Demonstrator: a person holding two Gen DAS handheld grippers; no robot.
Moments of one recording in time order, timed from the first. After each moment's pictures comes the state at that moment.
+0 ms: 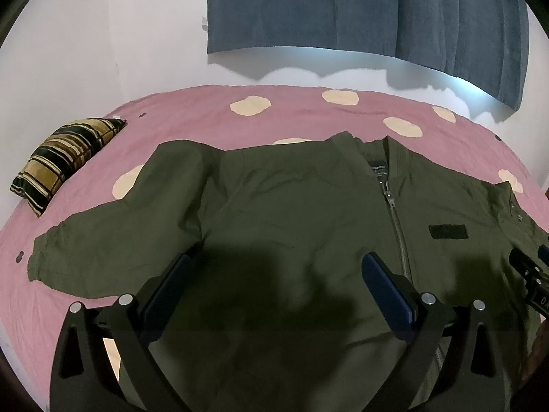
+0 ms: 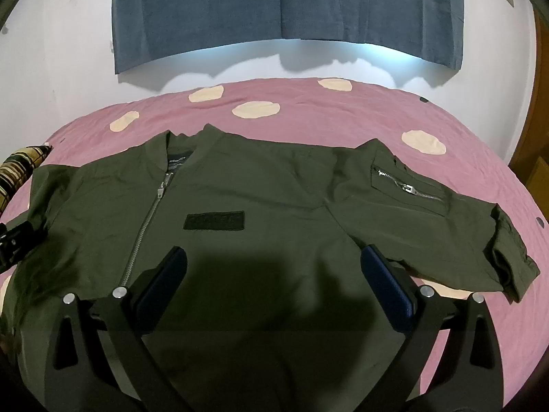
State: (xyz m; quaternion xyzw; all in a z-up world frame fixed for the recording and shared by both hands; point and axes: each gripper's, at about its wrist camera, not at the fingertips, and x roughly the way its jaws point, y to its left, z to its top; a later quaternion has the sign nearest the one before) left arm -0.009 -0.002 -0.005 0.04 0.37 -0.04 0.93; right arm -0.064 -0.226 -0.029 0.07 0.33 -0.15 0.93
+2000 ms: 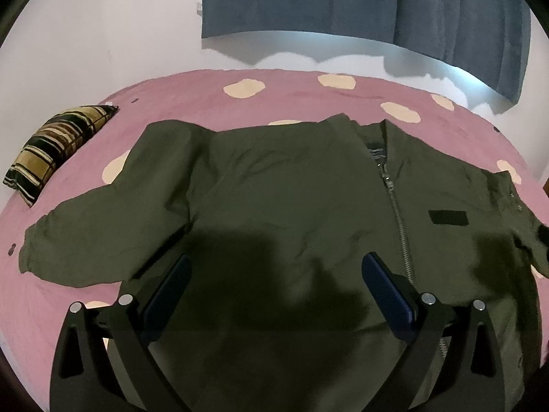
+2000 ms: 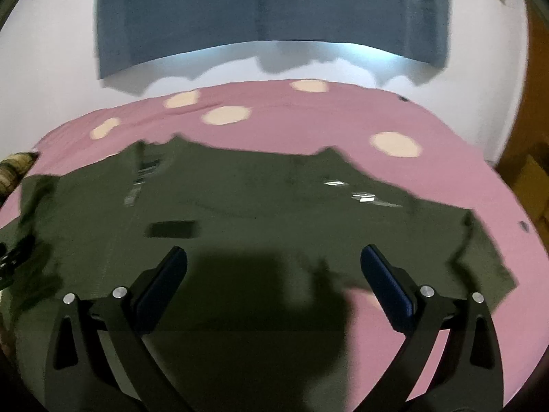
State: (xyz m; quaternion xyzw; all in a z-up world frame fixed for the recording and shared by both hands) left arm -0.003 0.000 -0.019 0.03 0.39 -0.05 0.92; right arm -0.087 -0.282 -0.017 0.07 0.33 -0.19 0.92
